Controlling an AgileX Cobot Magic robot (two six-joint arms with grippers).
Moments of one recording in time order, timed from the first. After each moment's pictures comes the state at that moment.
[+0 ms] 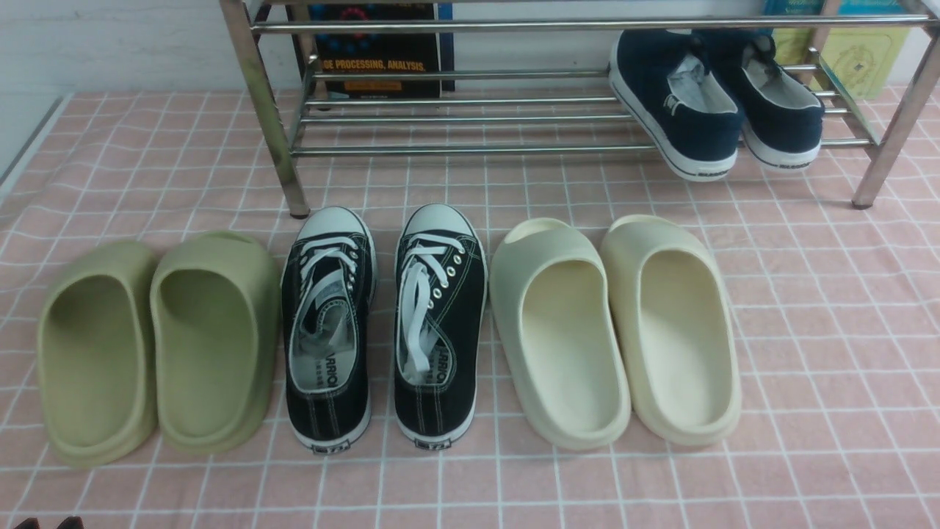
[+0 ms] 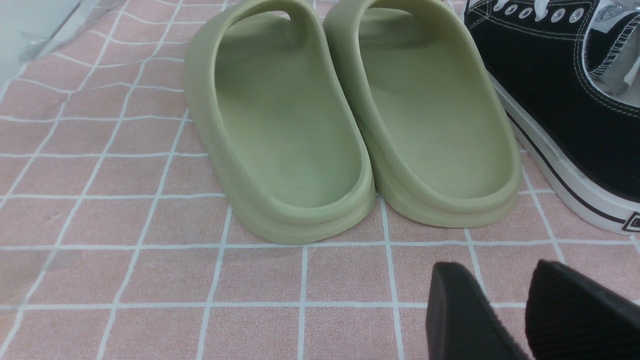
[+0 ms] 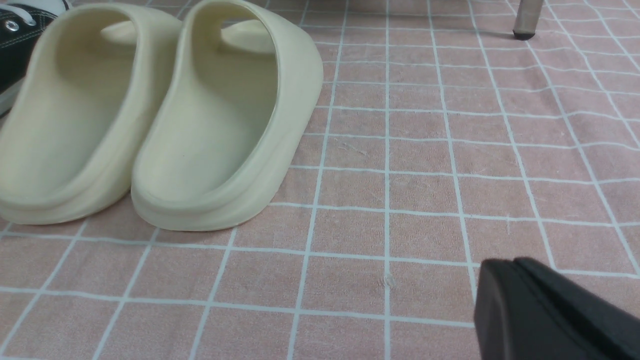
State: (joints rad) right arm 0.03 -0.01 0.02 0.18 0.37 -0.11; left arm -0.04 -0.01 0.02 0.06 0.38 -0.03
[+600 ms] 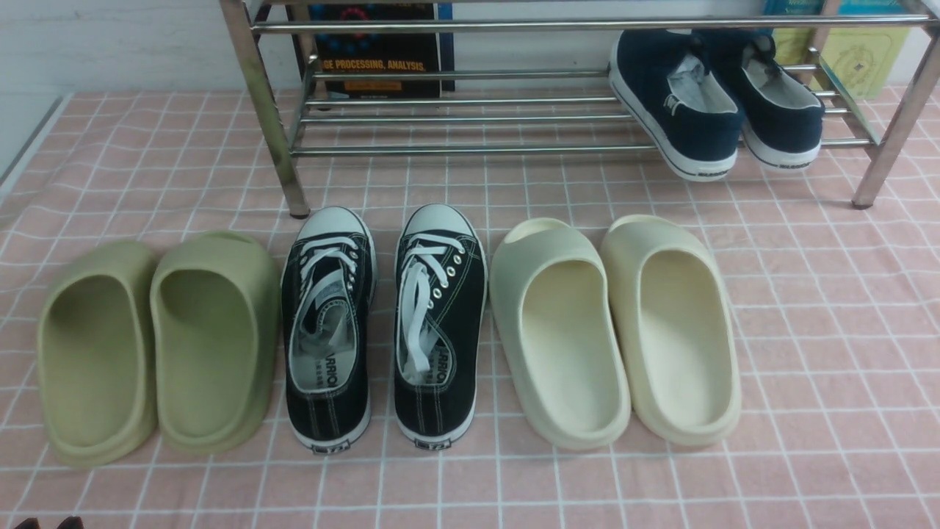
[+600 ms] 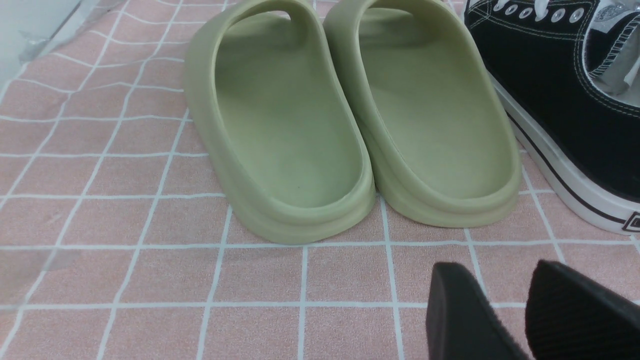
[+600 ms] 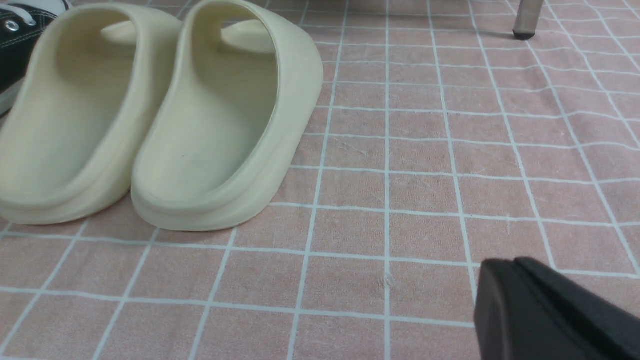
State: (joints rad) right arm 0.03 -0.01 0.02 0.18 0.37 -0.11; left arm -0.04 -0.01 0.02 0.06 0.38 -0.03
